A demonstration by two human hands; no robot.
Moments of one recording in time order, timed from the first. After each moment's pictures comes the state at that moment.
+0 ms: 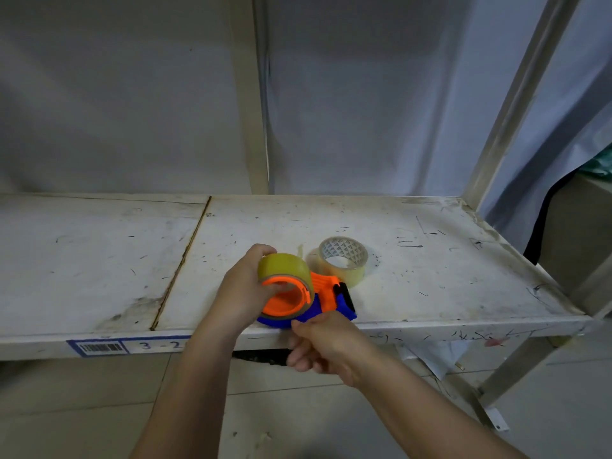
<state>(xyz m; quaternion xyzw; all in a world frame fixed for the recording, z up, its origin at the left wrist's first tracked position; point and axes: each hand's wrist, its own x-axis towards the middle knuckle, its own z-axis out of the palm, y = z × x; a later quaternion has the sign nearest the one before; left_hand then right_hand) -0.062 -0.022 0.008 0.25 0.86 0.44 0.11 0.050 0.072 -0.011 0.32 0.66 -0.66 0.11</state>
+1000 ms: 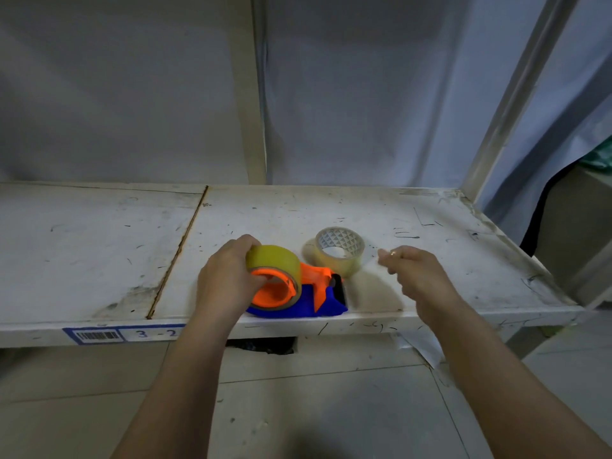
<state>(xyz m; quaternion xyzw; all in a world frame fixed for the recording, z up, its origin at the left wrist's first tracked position) -0.070 -0.026 -0.002 0.25 0.91 0.33 -0.02 0.079 0.181 0.012 0.38 0.70 -0.58 -0.19</state>
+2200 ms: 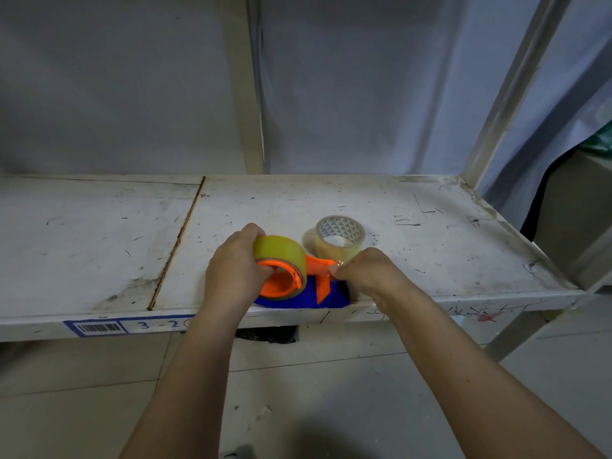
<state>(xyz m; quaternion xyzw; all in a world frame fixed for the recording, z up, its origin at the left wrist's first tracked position) -0.060 -0.021 0.002 0.25 0.91 0.33 -0.02 0.041 0.139 0.003 0.39 0.76 -0.51 -0.03</state>
